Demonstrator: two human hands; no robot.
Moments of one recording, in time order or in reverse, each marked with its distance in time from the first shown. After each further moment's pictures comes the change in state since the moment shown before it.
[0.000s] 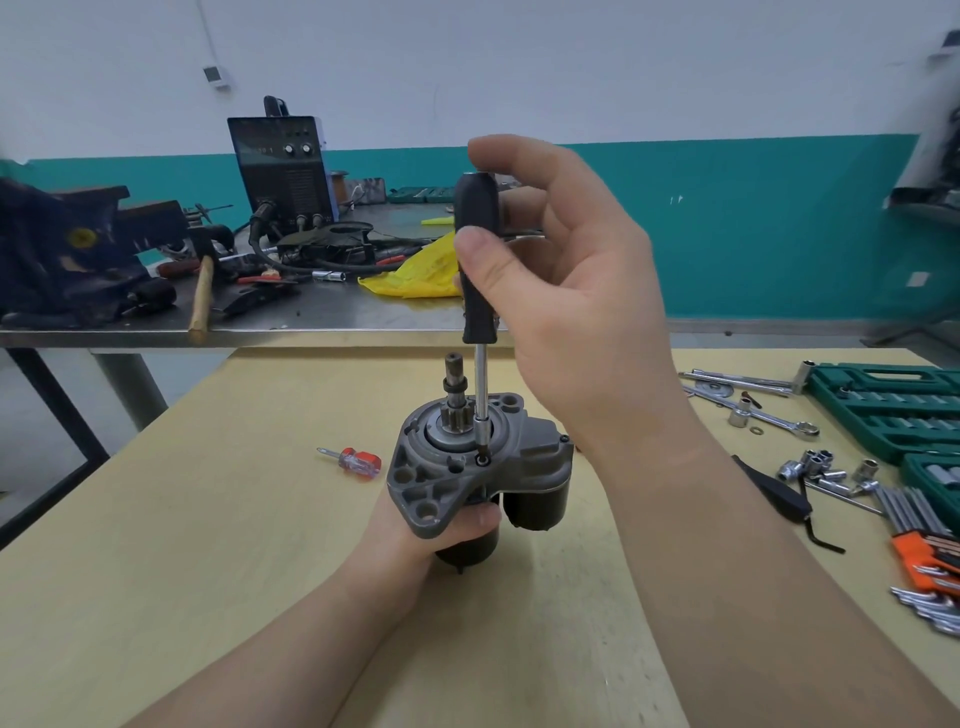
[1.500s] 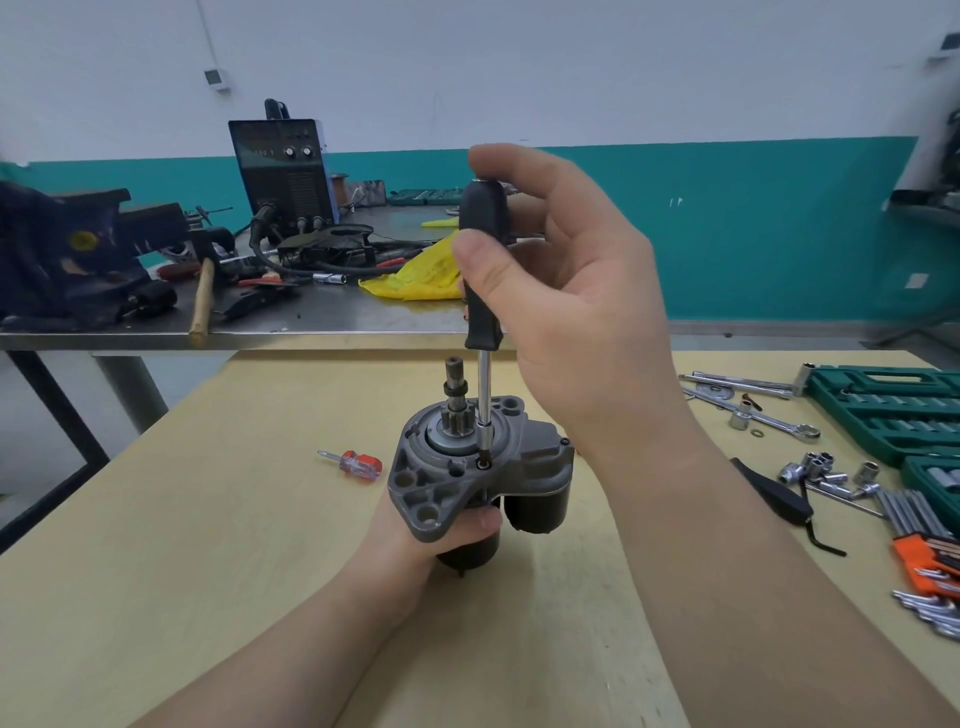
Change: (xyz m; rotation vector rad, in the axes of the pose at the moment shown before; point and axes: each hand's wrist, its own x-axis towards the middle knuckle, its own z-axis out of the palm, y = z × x) left_hand -0.002 0.003 0.002 0.027 -0.062 0.018; right_hand 0.000 0.002 0.001 0.005 0.005 0.006
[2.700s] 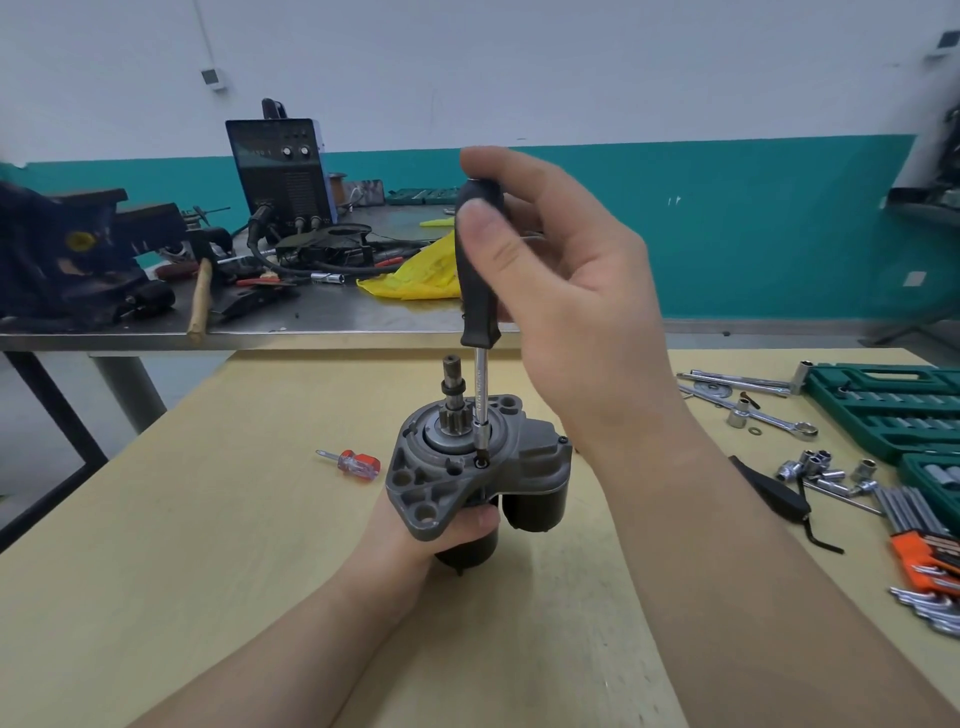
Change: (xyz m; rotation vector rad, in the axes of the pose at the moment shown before) left_hand -0.007 -0.008 -0.008 0.033 -0.008 -0.013; right_hand 0.001 -0.001 0.000 0.024 0.011 0.036
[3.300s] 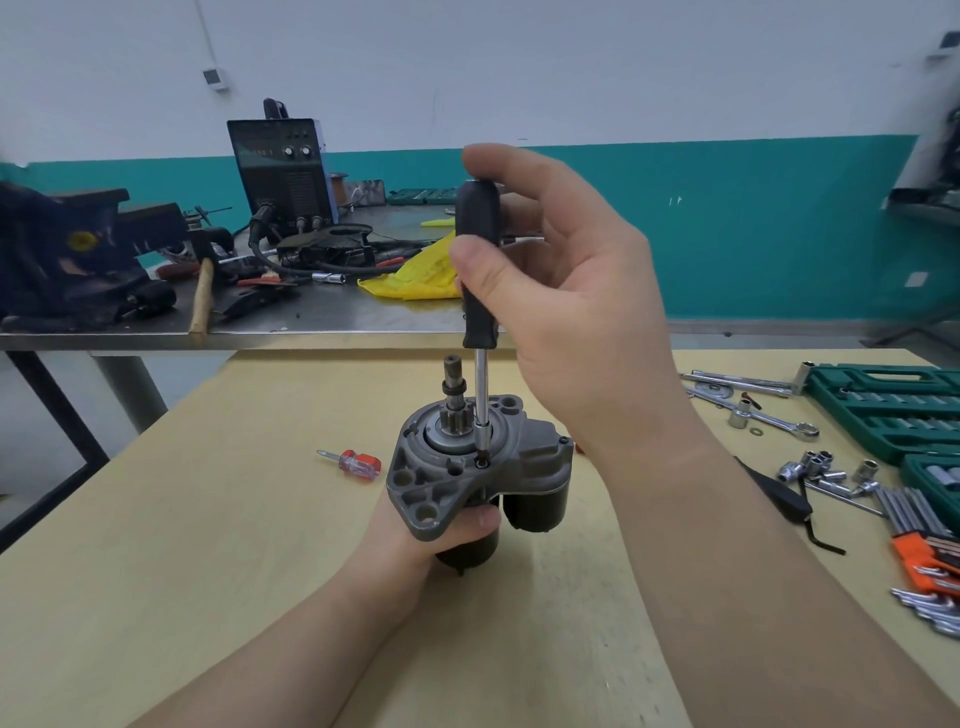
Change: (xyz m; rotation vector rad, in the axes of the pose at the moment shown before) left_hand 0.007 -0.003 0.001 0.026 -0.011 -0.002; right_hand 0.000 0.002 -0.001 -0.040 -0.020 -0.025
